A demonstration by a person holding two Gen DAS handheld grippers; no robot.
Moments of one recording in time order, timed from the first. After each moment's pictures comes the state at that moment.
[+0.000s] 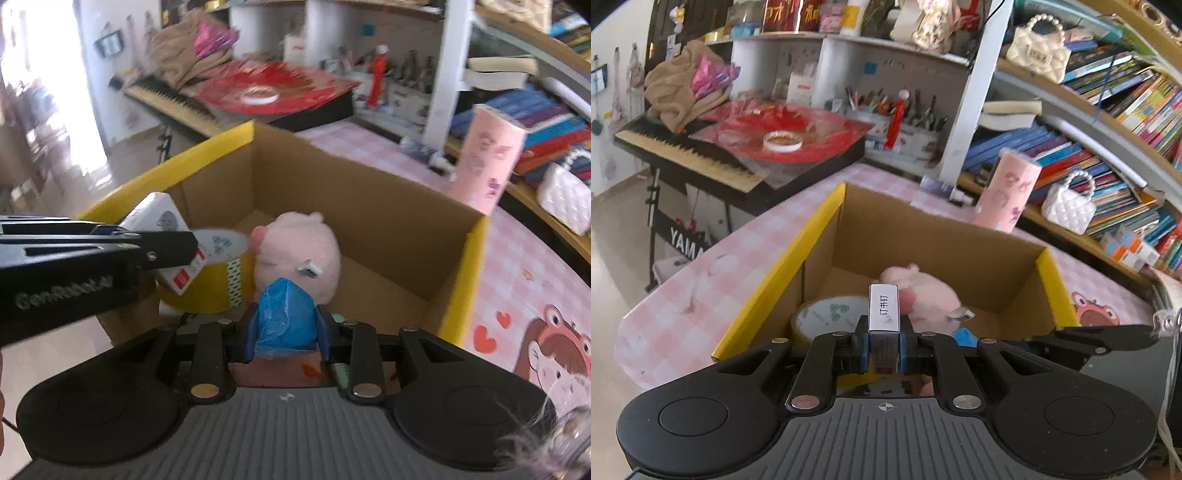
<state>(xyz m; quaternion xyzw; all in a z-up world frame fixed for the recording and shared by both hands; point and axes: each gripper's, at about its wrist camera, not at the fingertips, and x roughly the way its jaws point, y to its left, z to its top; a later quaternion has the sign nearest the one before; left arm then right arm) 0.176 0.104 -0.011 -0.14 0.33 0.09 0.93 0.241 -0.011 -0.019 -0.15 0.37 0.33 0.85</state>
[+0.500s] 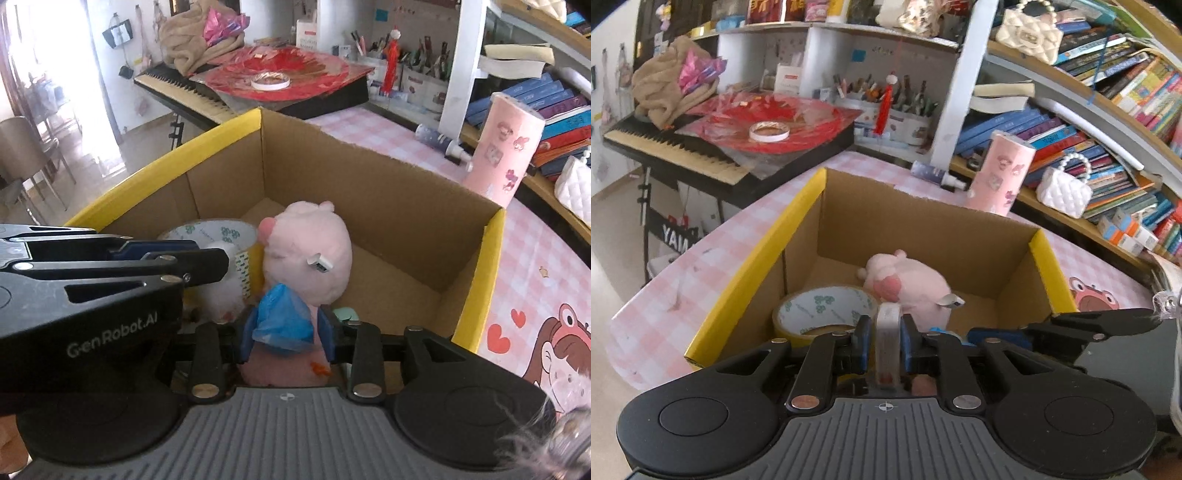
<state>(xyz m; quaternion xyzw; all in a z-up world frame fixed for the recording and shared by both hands) 0.182 0.093 -0.013 -0.13 0.34 0.07 0.93 0.246 -0.012 -0.020 -0.14 0.39 0.34 0.84</state>
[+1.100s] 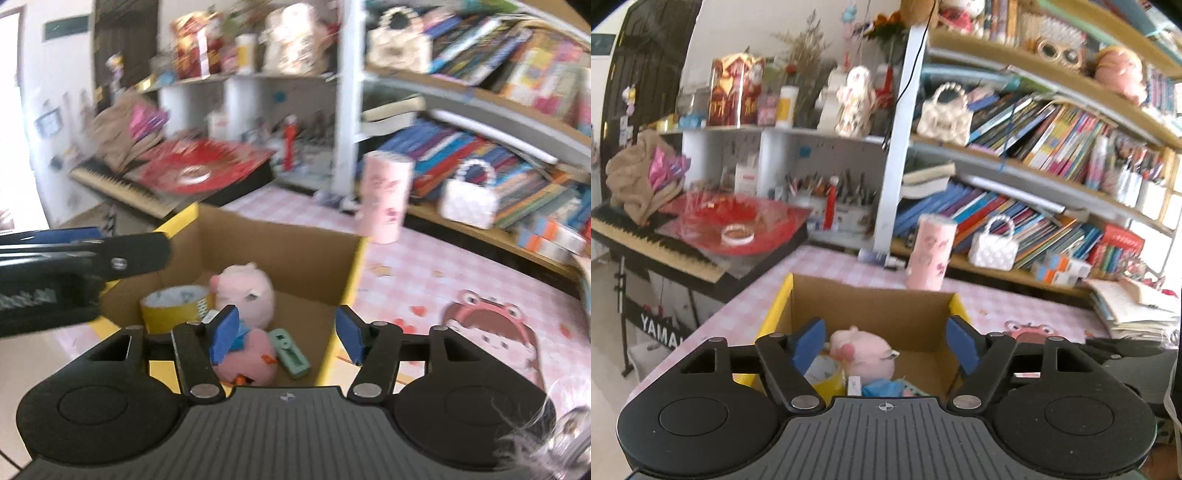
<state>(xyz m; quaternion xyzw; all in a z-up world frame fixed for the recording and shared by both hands) 0.104 0.075 0.055 -0.08 0.21 0.00 0.98 0.162 -0.073 0.040 -0.06 0.28 0.20 0.94</state>
